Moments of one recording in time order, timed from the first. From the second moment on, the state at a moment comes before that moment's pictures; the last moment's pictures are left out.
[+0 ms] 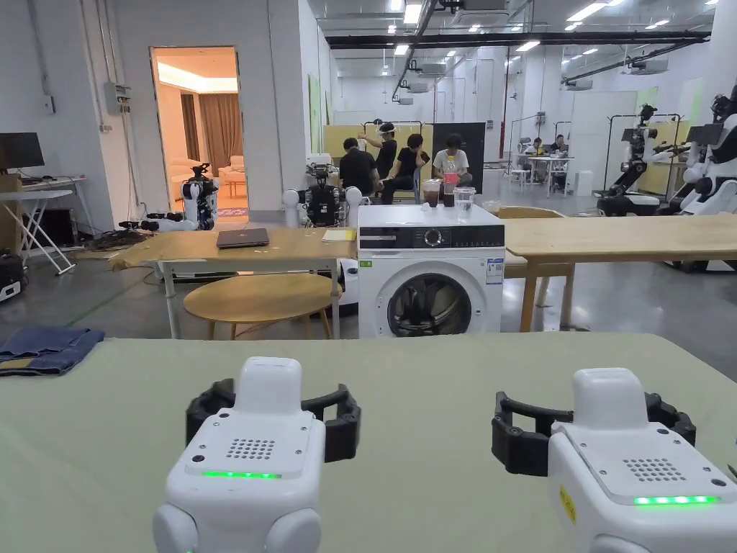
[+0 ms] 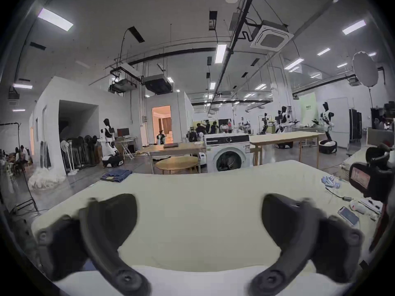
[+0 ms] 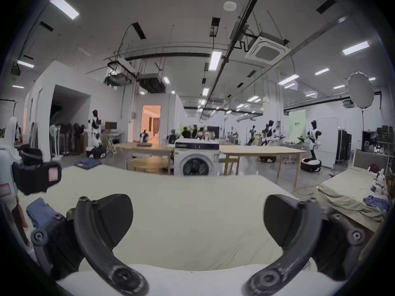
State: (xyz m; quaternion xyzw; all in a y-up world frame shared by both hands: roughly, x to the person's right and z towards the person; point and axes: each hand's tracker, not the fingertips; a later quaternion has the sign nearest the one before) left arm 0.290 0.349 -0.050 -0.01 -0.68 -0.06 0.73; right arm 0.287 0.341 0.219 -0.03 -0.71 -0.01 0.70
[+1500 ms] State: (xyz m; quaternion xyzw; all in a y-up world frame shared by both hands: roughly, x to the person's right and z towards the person) left arm 0.272 0.367 -0.058 -0.01 -0.71 -0.05 0.70; right arm 0.282 0.344 0.210 -0.03 -0.71 0.00 0.71
